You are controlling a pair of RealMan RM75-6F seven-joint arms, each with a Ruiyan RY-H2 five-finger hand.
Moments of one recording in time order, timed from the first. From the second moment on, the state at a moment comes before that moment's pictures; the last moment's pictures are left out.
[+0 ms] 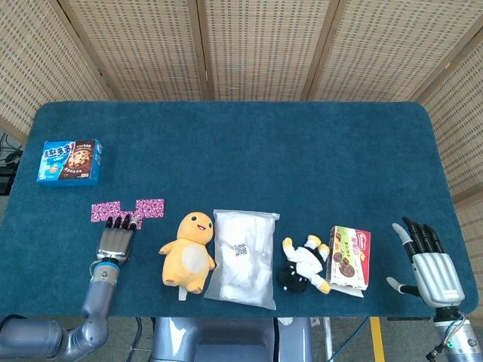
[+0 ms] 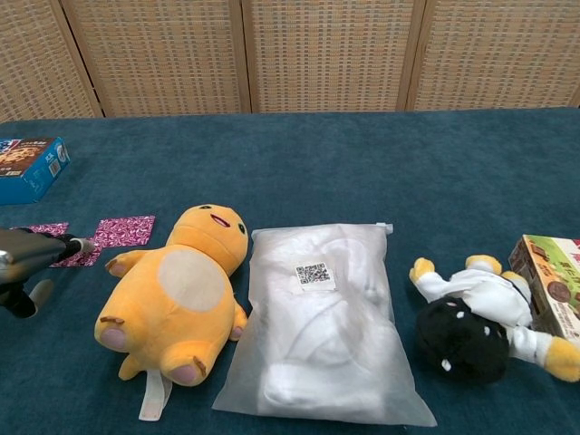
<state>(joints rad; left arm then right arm) -0.73 -1.55 0.02 -1.70 0.38 1.25 1.02 0.10 -1.13 0.02 -1.64 -1.55 1.44 -0.04</state>
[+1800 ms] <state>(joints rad) -0.70 -1.46 -0.08 -1.91 0.65 1.38 0.91 0.10 -1.12 0.01 -1.64 -1.57 1.45 -0.03</state>
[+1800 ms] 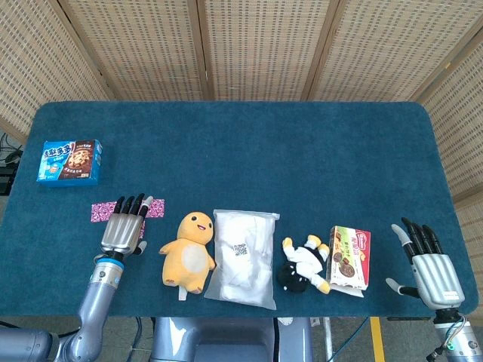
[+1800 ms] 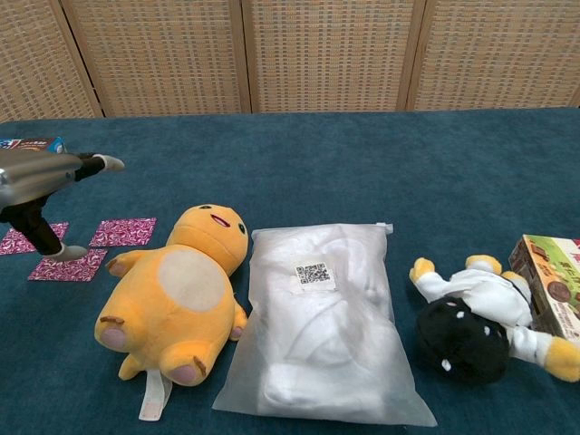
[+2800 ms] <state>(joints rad) -0.82 -1.63 -0.22 -1.52 0.44 1.22 0.93 0.12 -1.15 0.02 -1.61 -1.51 1.36 -0.06</state>
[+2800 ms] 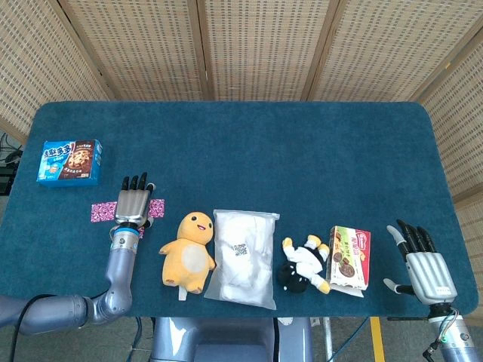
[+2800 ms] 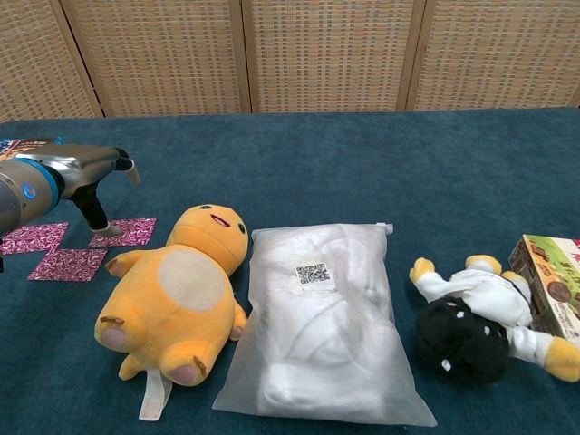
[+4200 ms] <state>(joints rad) -0.85 -1.71 -0.24 -1.34 0.36 1.13 0.94 0.13 -1.17 0.02 -1.60 -1.48 1.34 -0.07</state>
